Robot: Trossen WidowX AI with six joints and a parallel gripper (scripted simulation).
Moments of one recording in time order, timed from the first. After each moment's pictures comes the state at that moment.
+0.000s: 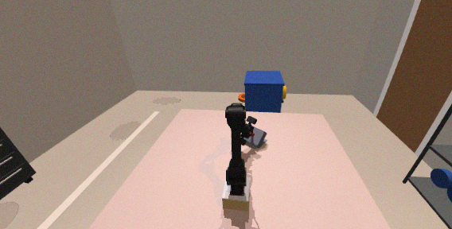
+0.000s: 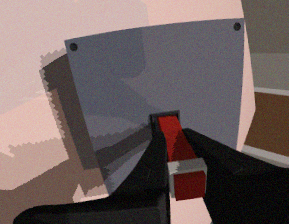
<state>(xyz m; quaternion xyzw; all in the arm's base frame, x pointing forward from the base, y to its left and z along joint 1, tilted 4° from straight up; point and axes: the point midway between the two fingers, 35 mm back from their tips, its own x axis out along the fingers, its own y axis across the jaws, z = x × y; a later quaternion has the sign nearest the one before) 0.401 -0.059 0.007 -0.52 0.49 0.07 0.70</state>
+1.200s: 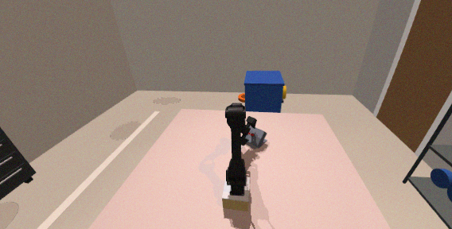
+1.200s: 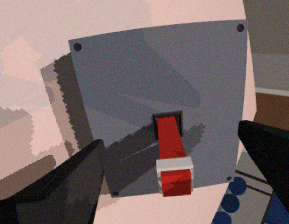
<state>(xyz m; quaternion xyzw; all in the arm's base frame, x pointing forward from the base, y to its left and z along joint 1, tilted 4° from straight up) 0.400 -0.057 0.006 -0.52 0.49 0.07 0.70</state>
